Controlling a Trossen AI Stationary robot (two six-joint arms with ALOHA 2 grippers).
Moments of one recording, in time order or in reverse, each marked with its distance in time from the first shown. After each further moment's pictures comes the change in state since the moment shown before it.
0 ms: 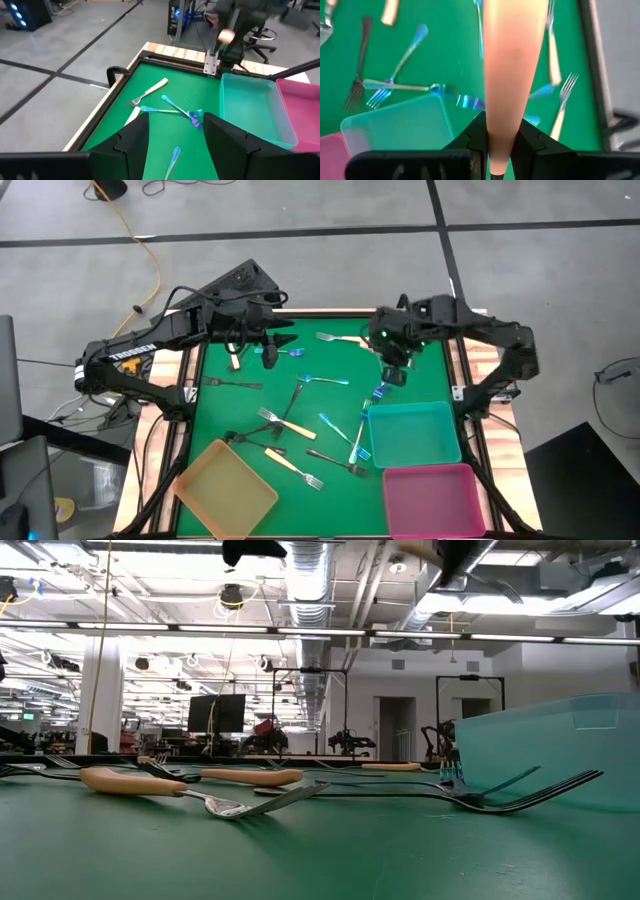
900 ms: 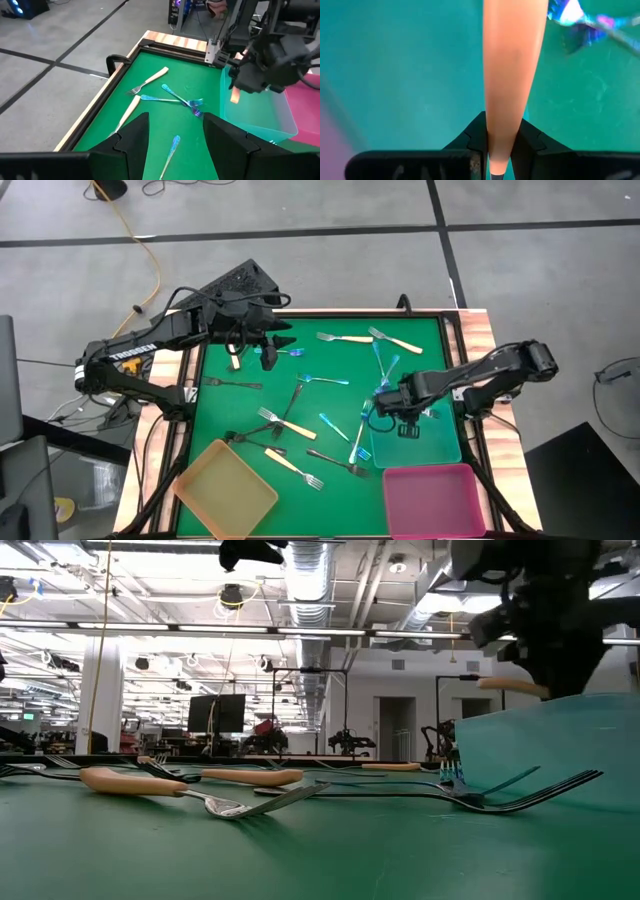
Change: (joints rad) left arm 0.000 0.000 0.000 -0.051 0.000 -0.008; right arm 0.295 -0.100 -0.842 0.386 -0.036 0.232
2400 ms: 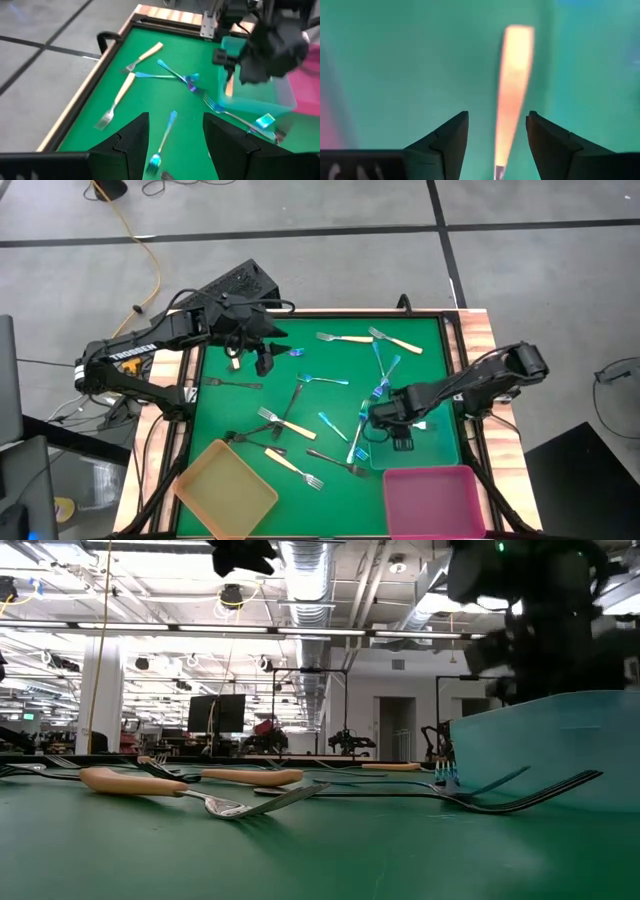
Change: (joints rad) left arm 0.000 0.001 0.000 -0.124 0.041 0.035; right arm 0.017 0.063 -0.114 0.282 -0.082 -0.100
